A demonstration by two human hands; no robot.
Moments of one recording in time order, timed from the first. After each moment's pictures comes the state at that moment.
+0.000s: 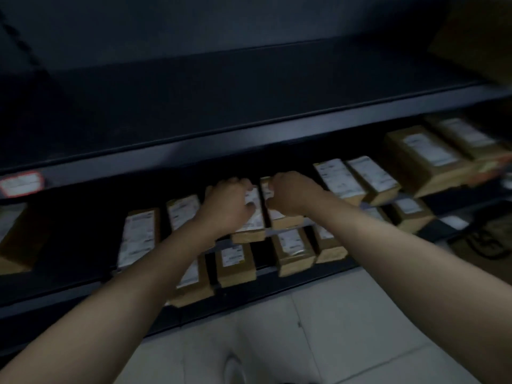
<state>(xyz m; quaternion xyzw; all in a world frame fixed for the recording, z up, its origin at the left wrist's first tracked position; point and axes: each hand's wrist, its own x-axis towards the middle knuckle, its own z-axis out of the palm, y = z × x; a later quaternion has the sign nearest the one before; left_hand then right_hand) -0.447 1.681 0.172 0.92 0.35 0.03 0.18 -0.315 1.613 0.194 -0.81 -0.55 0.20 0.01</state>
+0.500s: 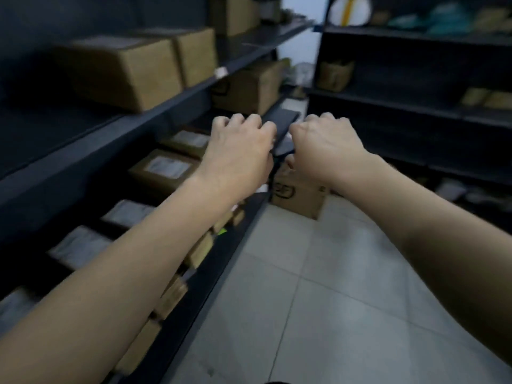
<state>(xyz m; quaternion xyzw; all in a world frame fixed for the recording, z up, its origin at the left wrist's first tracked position) -0.144 1.333 0.301 0.96 -0.15 0.23 -0.03 -0.121 1.198 0.314 -0.98 -0.17 -0.12 -0.07</state>
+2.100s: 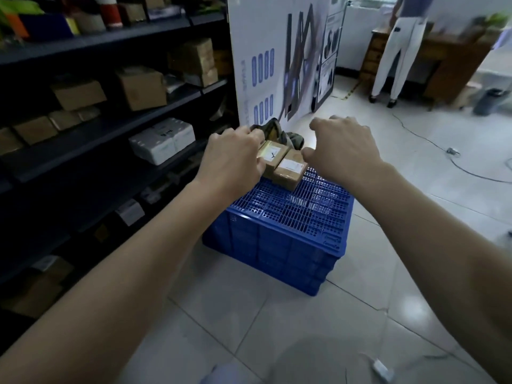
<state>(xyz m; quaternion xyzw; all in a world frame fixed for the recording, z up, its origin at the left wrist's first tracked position) 0.032 0.406 0.275 0.67 -0.71 0.11 0.18 -0.130 0.363 0.301 -0.81 0.57 -0.12 -0.09</state>
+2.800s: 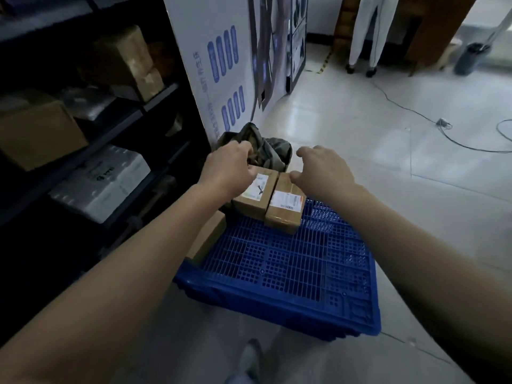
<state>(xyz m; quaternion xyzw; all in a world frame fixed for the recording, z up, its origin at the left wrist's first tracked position) 0.107 -0.023 0.193 0.66 -0.73 -0.09 0.15 -0.064 -0.028 0.191 -0.76 0.65 -0.08 0.06</state>
